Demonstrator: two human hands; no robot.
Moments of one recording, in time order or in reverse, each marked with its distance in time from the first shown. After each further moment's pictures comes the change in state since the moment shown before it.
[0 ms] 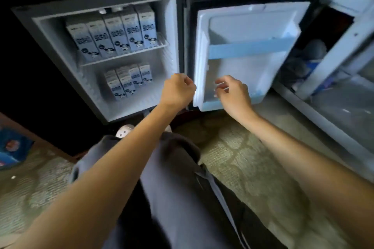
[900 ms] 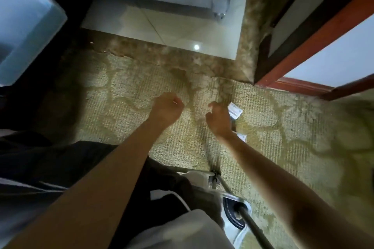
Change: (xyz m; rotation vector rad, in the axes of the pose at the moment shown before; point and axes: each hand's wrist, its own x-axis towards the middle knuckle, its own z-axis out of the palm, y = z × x) left_hand -0.243 0.003 0.334 0.413 -0.922 0.098; right_hand -0.363 0.332 -0.059 -0.120 0.192 1.025
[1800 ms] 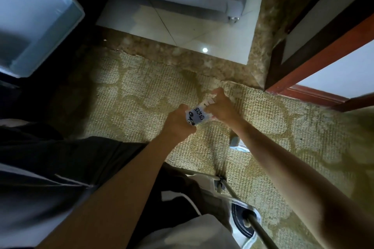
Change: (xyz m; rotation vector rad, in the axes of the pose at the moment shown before) left_hand -0.014 -0.025 0.007 0.070 -0.128 0.016; right_hand 0.018 -0.047 -0.032 0.359 -0.246 -0.010
